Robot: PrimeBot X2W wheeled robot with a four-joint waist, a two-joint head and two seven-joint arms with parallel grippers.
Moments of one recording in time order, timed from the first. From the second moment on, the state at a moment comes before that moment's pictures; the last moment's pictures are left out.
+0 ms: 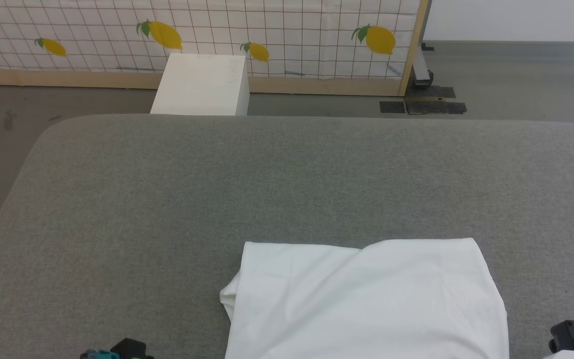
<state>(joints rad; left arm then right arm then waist) 0.20 0.30 -0.28 0.03 -1.09 0.20 0.55 0.23 -0.24 -0.11 0.11 0.43 0.13 0.68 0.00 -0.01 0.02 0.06</state>
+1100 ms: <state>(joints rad) -0.06 0.37 -0.14 -0.11 -0.58 0.12 -0.22 0.04 -0.56 -0.04 0.00 0.78 0.13 0.82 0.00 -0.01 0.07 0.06</state>
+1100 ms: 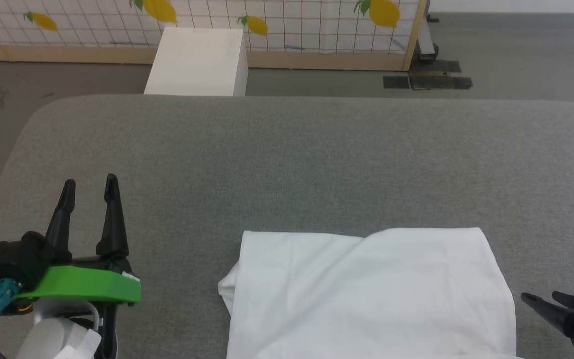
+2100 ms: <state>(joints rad) -0.10 0.16 -0.04 -0.04 -0.37 -0.01 -0.26 -0.22 -0.65 0.44 0.17 1.01 0.13 0.69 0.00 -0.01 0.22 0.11</state>
